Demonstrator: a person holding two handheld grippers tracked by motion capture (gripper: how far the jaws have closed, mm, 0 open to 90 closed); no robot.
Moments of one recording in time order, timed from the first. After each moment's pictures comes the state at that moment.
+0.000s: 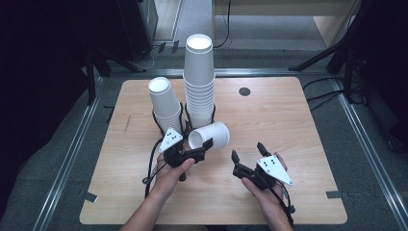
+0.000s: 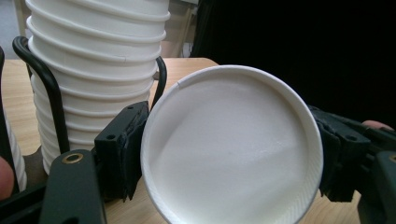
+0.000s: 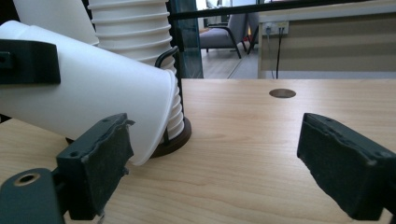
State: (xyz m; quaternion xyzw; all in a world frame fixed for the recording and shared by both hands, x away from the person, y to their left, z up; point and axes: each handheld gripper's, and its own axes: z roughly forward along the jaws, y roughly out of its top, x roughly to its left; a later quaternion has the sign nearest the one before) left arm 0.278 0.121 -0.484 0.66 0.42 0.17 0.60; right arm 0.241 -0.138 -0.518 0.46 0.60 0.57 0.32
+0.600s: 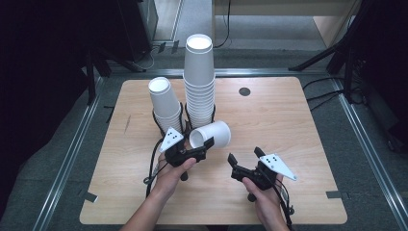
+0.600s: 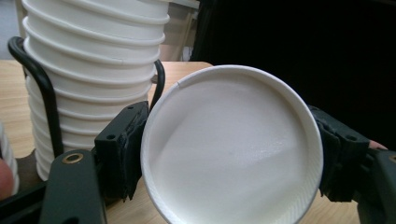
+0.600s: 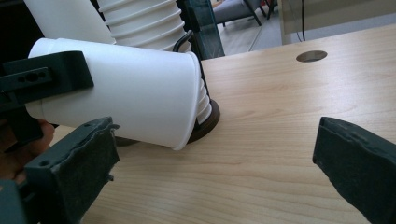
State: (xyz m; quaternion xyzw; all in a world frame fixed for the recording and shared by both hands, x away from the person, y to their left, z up) left arm 0.279 0.117 -0.486 0.65 0.43 0.17 0.61; right arm 0.239 -0.138 -0.511 0.51 0.59 0.59 0.21
